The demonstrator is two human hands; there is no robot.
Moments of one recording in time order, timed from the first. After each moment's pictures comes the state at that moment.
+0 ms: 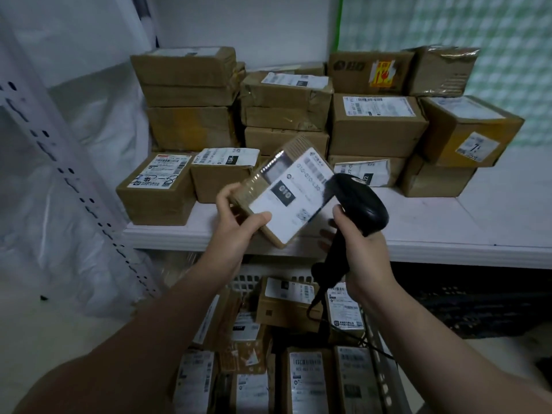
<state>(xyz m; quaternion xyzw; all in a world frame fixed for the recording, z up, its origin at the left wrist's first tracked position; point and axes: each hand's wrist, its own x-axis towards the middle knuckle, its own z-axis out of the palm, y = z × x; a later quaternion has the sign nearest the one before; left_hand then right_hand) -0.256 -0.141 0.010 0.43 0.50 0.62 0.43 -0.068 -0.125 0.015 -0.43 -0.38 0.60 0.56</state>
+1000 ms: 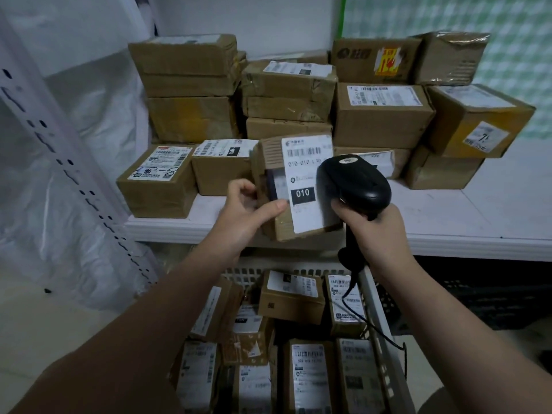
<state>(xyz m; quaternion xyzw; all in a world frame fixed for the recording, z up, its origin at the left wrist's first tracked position) -0.258 -0.134 0.015 0.44 0.54 0.56 0.44 -0.050 -0.110 0.022 -0.42 -0.59 0.42 0.54</state>
